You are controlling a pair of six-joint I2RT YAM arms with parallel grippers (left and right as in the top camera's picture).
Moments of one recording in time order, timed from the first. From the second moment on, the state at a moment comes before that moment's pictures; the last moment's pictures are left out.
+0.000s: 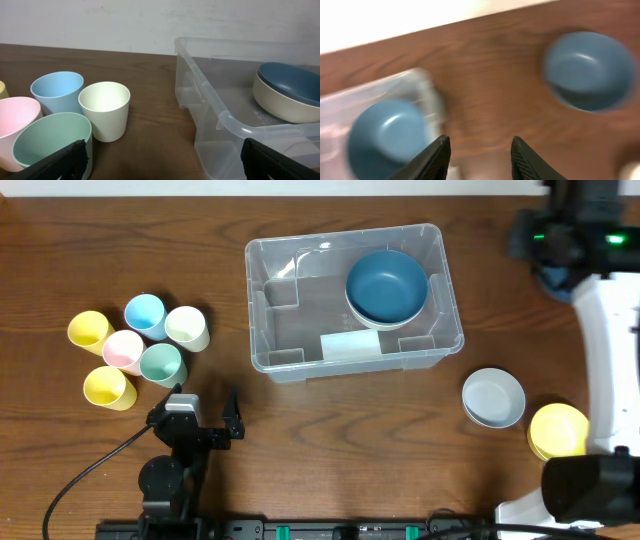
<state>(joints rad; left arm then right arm) -0.03 0.01 0.06 -0.21 0.07 -0.12 -0.08 1.72 1.83 -0.97 0.03 0.23</state>
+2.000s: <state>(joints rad) -0.03 0.01 0.06 -0.21 0.07 -0.12 -0.45 2.26 1.83 -0.76 -0.02 0.47</state>
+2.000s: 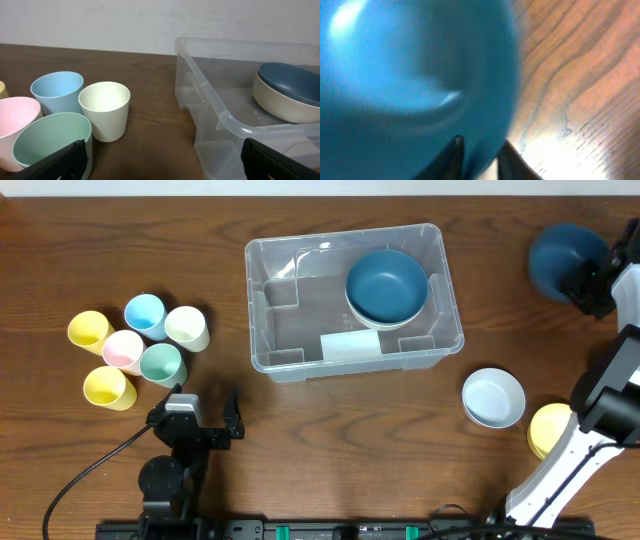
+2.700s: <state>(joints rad) -0.03 0.01 0.06 -0.21 0.07 -0.12 -0.45 2.21 1.83 -0.80 -0.17 0.38</state>
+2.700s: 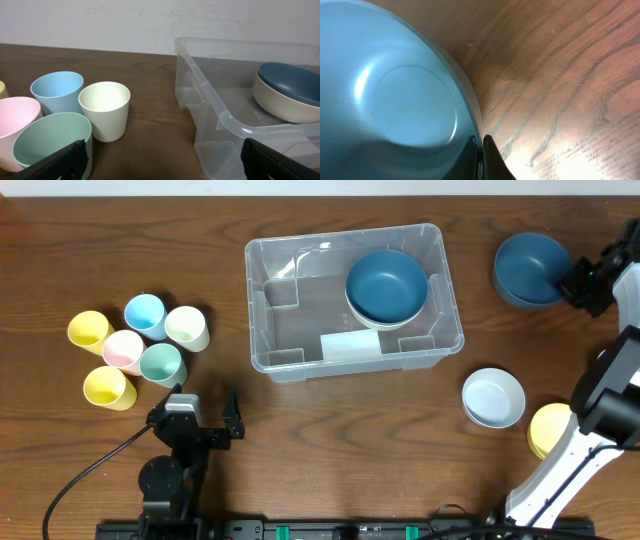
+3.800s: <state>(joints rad) -0.03 0.01 0.06 -0.21 0.07 -0.12 0.13 1.85 1.83 -0.98 -0.10 0.28</state>
